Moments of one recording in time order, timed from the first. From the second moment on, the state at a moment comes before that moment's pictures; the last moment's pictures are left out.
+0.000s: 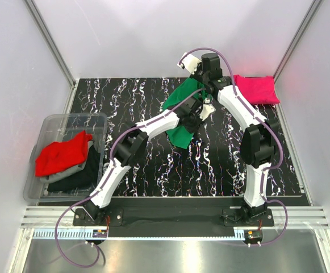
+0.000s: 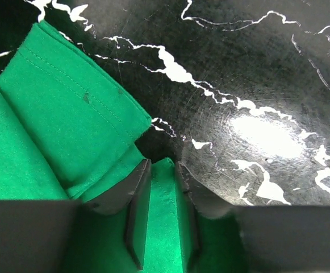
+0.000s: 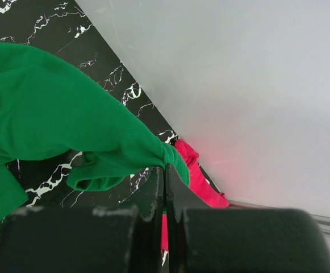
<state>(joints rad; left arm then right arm) -0.76 2.43 2.05 -0.51 0.17 0.24 0.36 2.03 1.90 -0.29 0.15 -0.85</state>
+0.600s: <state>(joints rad) -0.76 2.44 2.05 -0.51 0.14 0.26 0.36 2.03 1.90 -0.29 0.16 -0.82</state>
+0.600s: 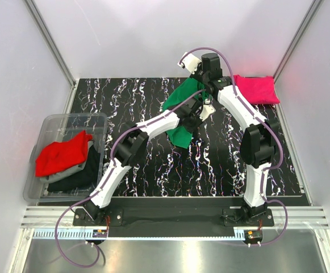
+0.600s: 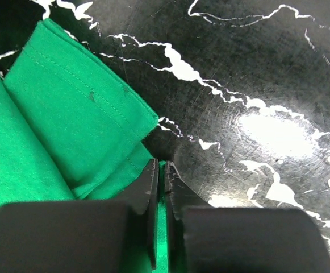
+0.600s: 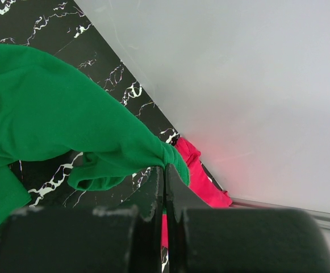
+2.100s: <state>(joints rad) -0.48 1.38 1.36 -0.57 0.00 0.56 0.34 1.39 1.42 -0.58 -0.10 -0.41</state>
